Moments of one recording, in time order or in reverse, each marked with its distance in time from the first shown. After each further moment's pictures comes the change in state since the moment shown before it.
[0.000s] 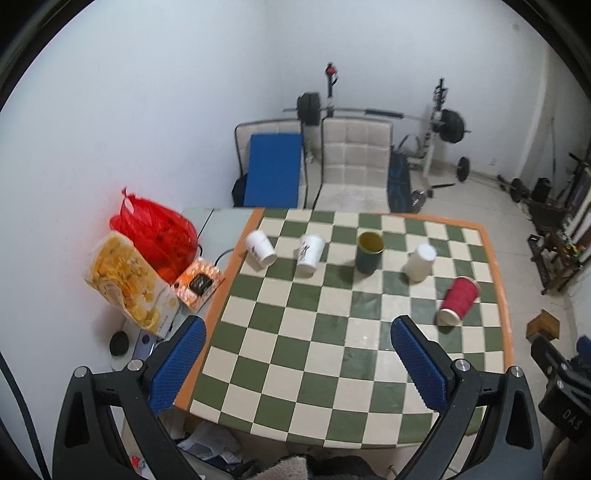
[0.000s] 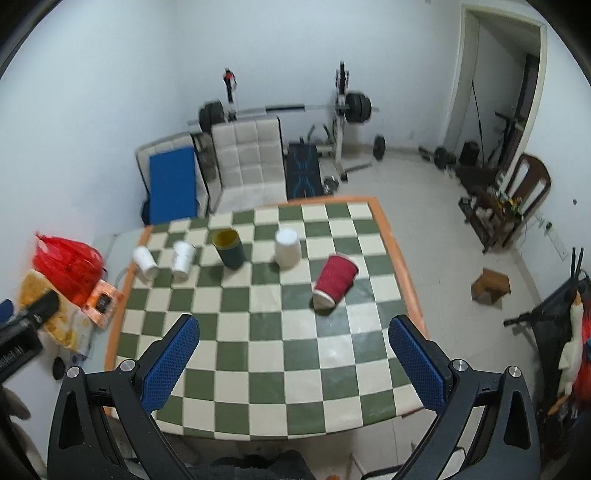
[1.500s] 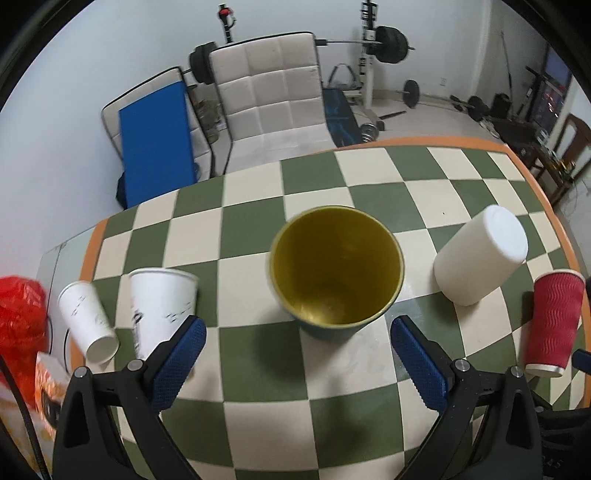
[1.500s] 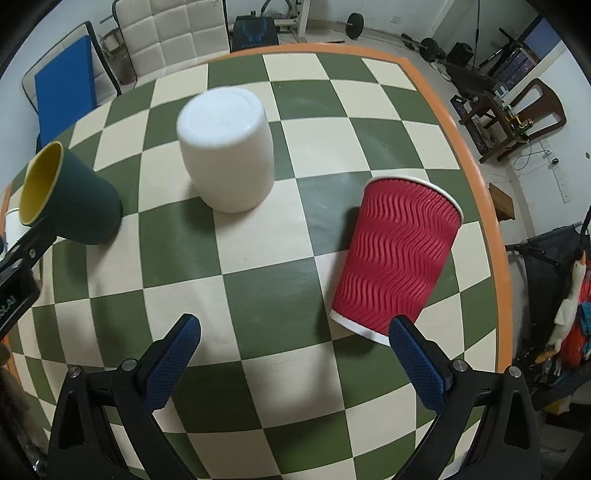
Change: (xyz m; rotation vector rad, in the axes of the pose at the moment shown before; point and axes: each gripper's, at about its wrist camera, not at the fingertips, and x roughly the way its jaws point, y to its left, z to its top) left arm 0.417 -0.131 0.041 0.333 0.123 -0.178; right arm 0.450 -0.013 0.008 0.078 0.476 -0.171
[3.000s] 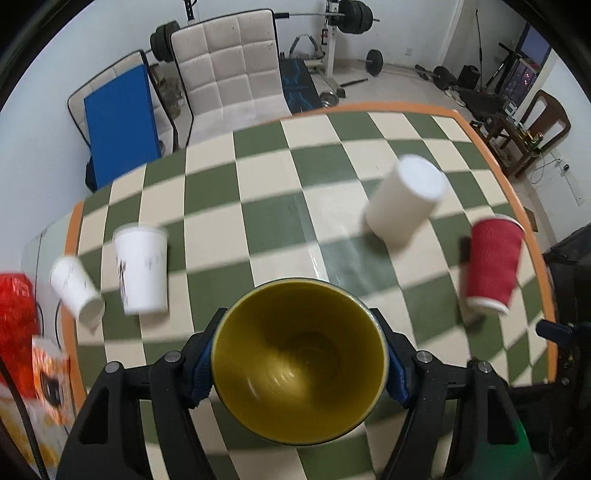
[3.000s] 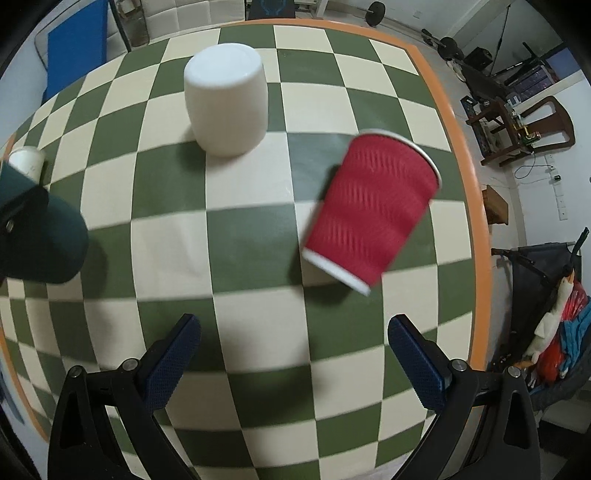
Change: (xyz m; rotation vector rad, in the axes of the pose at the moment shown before) left arm -0.063 -0.026 -0.030 0.041 0.152 -0.150; right arm -0.034 -0.012 -0.048 -0.110 0.077 -0.032
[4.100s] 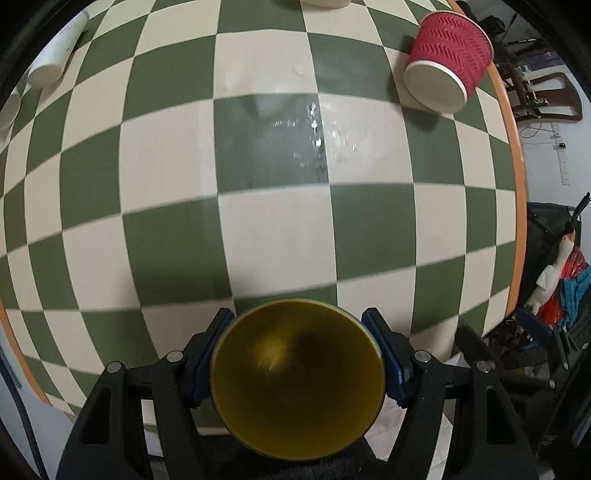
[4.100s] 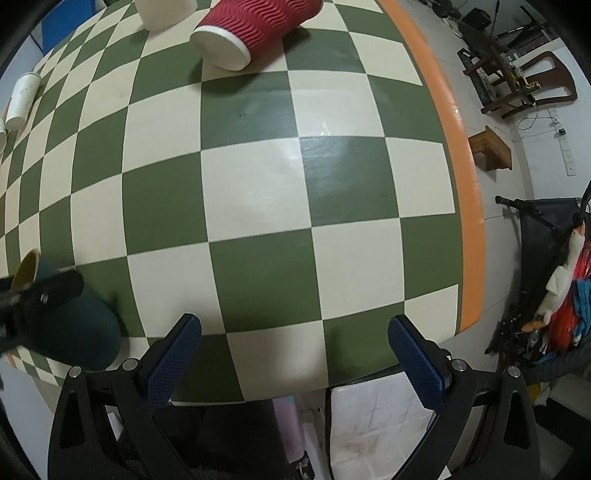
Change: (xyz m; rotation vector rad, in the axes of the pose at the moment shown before) left arm 0.046 -0.118 -0.147 -0.146 0.477 -0.178; right arm 0.028 -0.106 -0.166 0.042 0.133 0.032
